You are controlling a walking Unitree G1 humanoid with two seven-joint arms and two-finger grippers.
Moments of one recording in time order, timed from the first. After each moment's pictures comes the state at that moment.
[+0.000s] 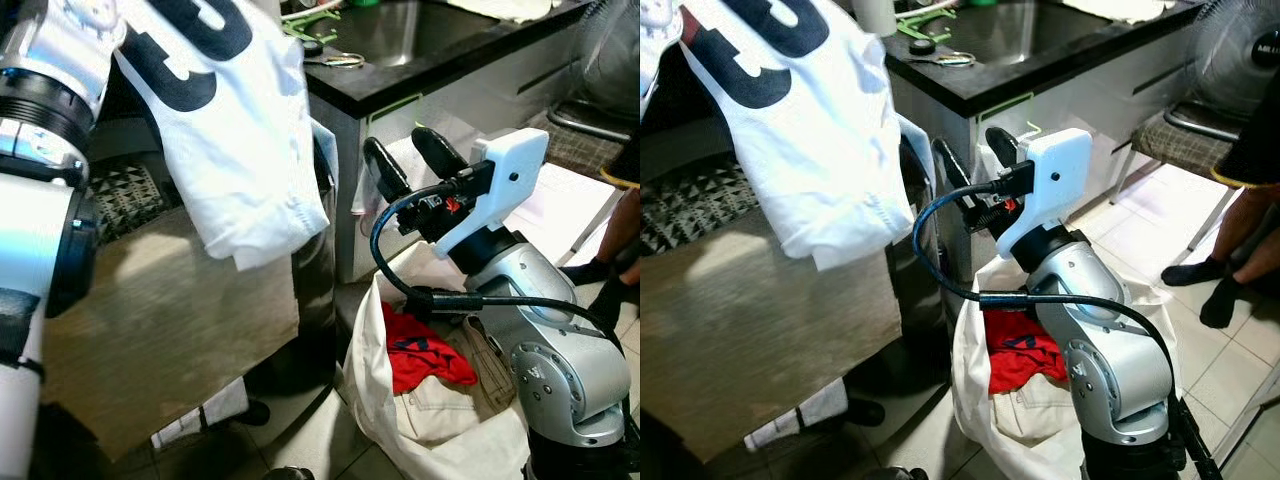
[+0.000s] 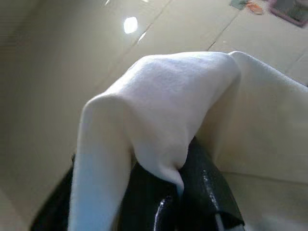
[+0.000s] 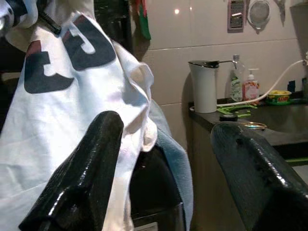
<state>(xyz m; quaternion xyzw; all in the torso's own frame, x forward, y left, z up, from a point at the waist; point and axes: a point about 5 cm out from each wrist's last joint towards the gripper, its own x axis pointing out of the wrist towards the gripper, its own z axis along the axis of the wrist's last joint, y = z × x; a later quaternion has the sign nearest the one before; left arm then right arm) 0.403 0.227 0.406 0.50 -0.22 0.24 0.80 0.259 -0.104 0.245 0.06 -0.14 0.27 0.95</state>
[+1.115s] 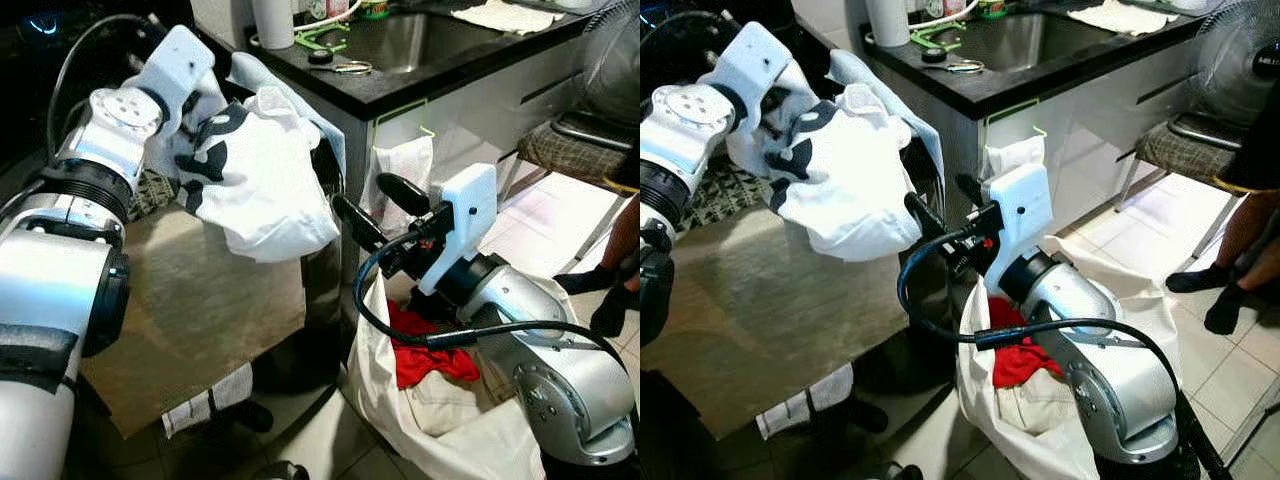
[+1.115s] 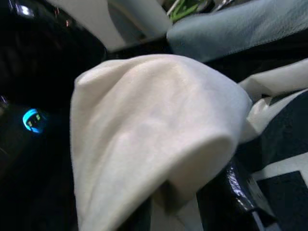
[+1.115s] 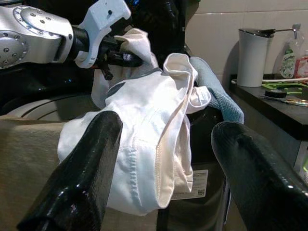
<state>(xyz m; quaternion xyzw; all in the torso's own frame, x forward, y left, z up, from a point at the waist) 0.419 0.225 0.278 0.33 0.08 -0.05 0.94 0.248 -0.096 0.222 0.02 -0.07 0.34 0.94</state>
